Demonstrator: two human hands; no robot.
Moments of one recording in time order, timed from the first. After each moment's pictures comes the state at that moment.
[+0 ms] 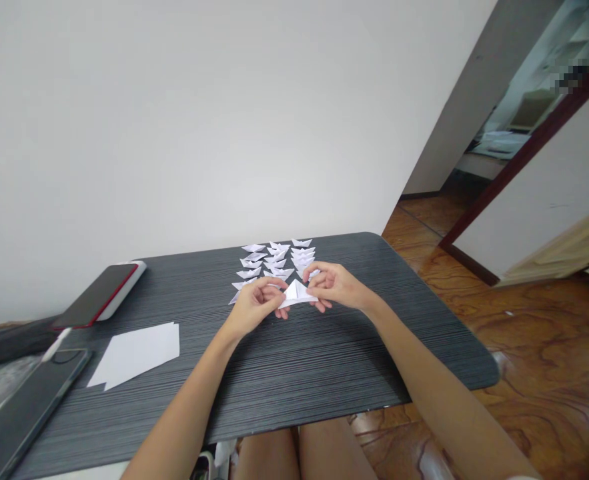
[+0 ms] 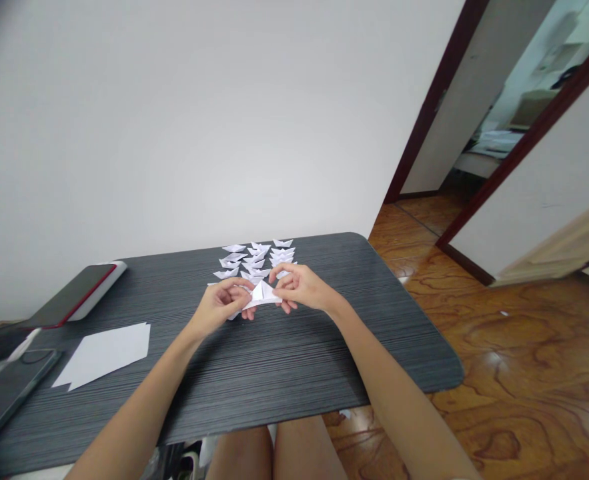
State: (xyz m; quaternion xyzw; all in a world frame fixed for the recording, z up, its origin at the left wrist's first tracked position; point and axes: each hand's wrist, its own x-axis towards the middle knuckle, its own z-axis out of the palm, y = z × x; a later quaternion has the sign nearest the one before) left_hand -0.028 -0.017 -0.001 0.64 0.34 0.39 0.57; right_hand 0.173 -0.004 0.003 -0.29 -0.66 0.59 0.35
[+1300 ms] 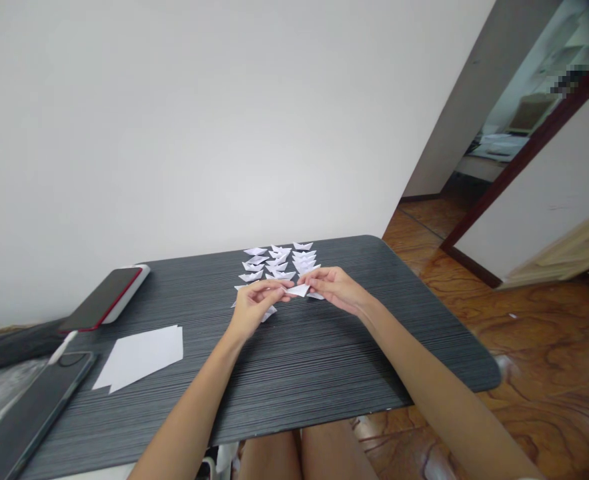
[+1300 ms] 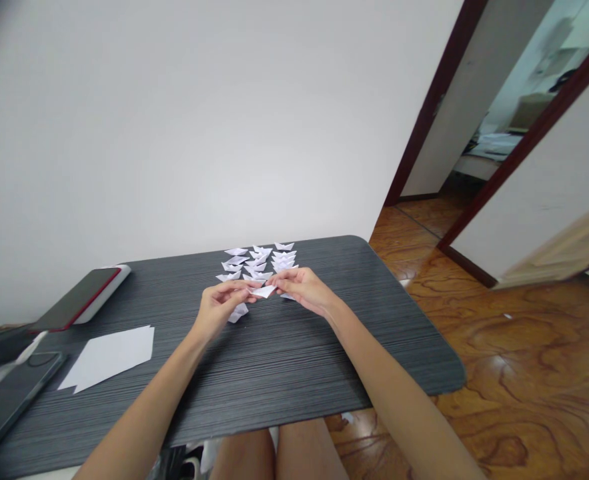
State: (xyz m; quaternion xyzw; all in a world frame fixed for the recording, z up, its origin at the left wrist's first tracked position) left_hand -0.025 -0.018 -0.002 0.60 0.35 0.49 0.53; right_hand 0.164 0.002 -0.007 -0.29 -0.51 0.68 0.44
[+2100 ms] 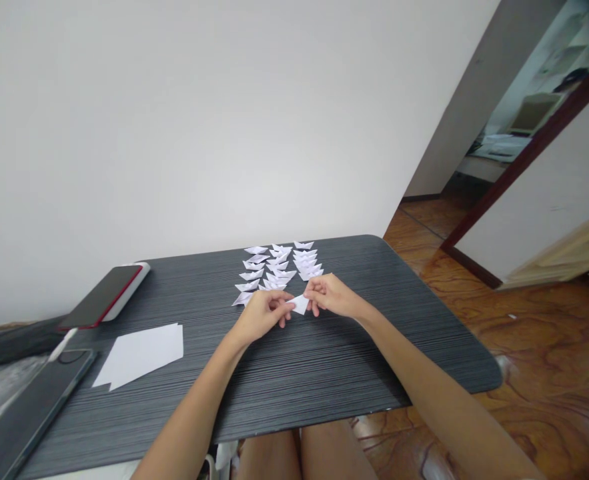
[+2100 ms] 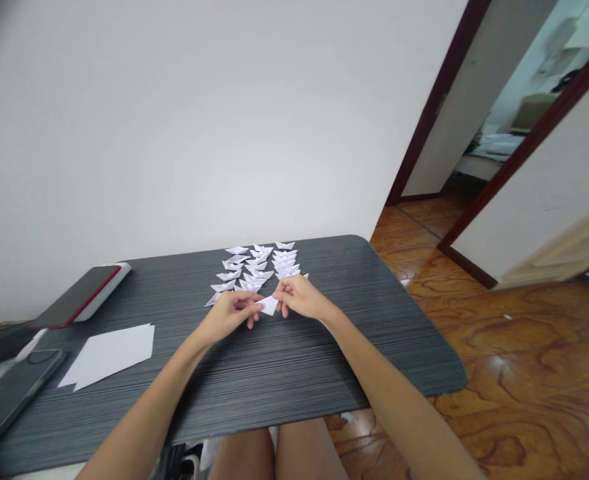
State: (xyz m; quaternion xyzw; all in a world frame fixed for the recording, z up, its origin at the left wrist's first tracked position) left_hand -0.026 -0.018 -0.010 0.72 0.43 0.29 0.47; right_hand 0.157 -0.004 -0.012 -0.42 -0.69 0.51 0.31
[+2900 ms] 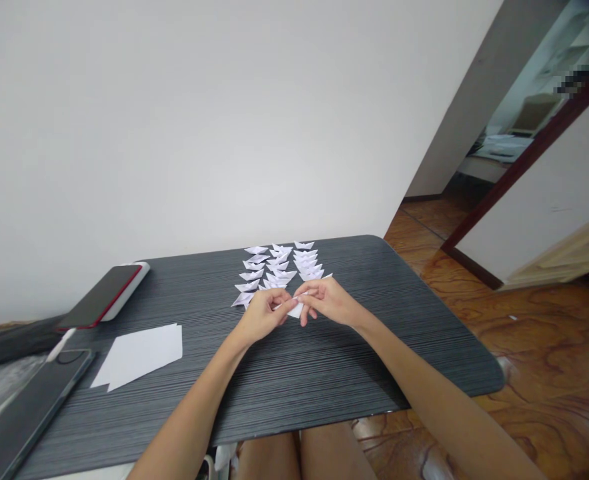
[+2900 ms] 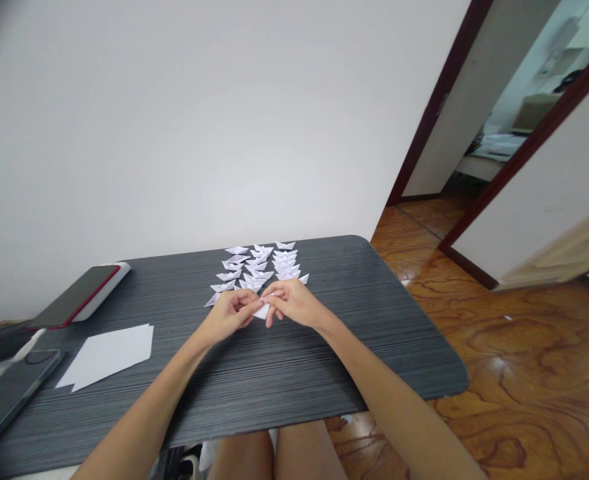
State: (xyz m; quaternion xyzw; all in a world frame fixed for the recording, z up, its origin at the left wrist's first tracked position) left_hand -0.022 -0.023 -0.003 0.71 0.42 0.31 0.48; right_hand 0.143 -0.016 -0.005 -0.34 -0.66 0.57 0.36
